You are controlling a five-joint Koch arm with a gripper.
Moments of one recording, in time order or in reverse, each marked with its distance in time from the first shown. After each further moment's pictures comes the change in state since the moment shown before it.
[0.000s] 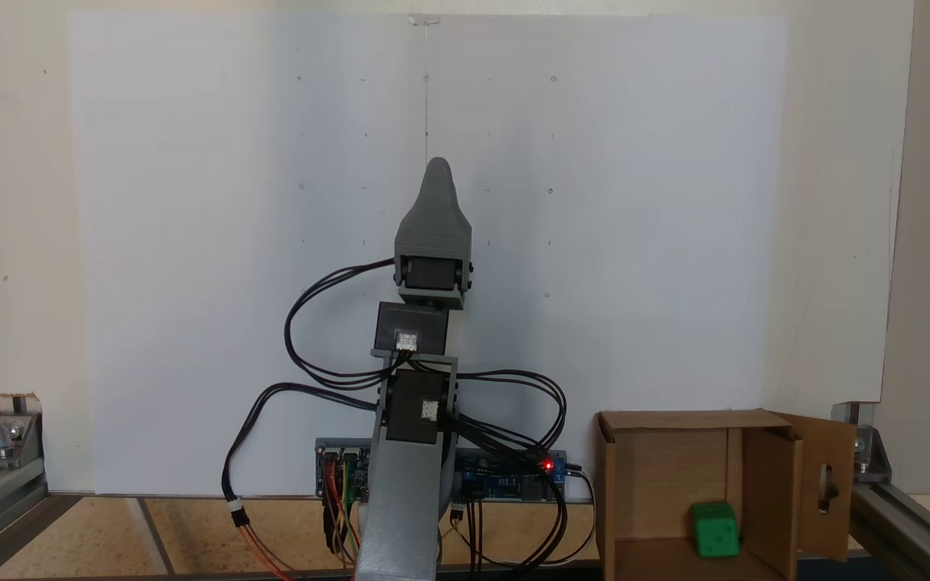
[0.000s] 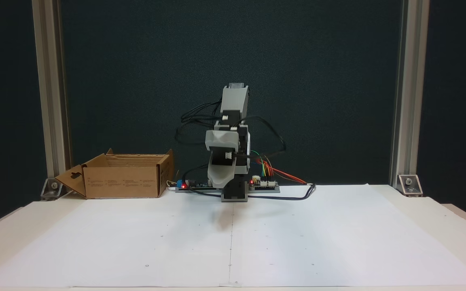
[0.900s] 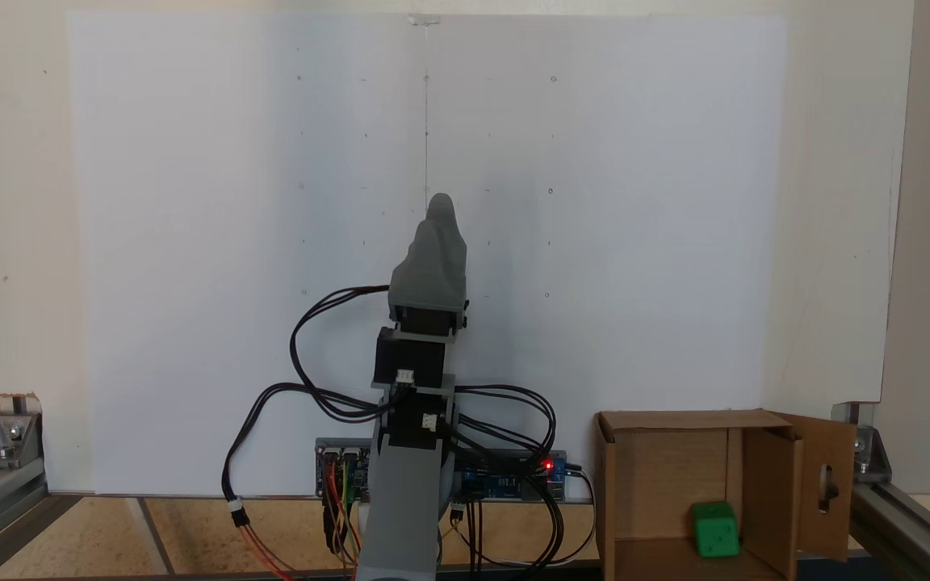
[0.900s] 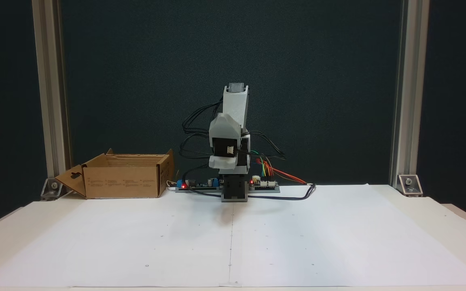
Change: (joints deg) arm 0.3 0.0 19.4 -39.1 0.0
